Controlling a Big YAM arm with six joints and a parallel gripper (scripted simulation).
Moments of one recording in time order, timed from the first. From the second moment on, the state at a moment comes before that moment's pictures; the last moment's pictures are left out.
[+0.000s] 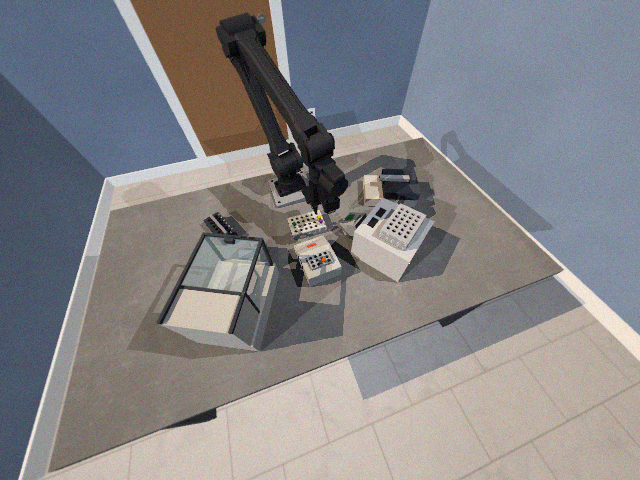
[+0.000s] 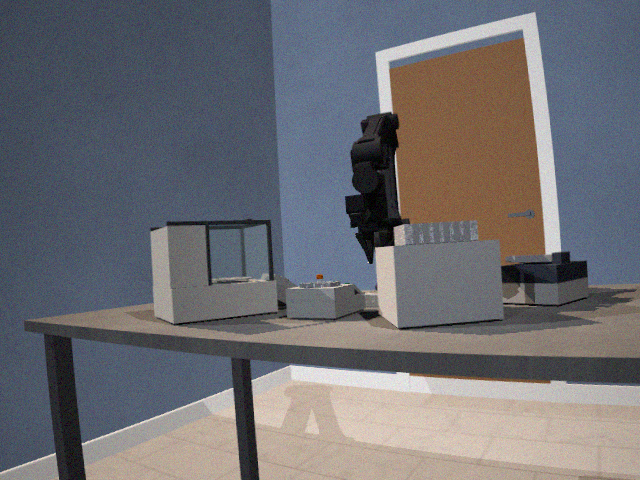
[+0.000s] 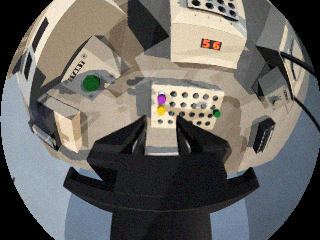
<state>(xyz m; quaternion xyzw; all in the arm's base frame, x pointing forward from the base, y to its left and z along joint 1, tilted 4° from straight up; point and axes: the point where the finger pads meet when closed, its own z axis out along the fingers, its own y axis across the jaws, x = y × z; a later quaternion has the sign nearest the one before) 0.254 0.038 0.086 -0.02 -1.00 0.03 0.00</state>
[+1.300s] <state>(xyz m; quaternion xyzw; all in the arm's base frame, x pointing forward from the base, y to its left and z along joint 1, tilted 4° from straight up) 0.255 0.036 0.049 -0.05 -1.00 0.03 0.00</state>
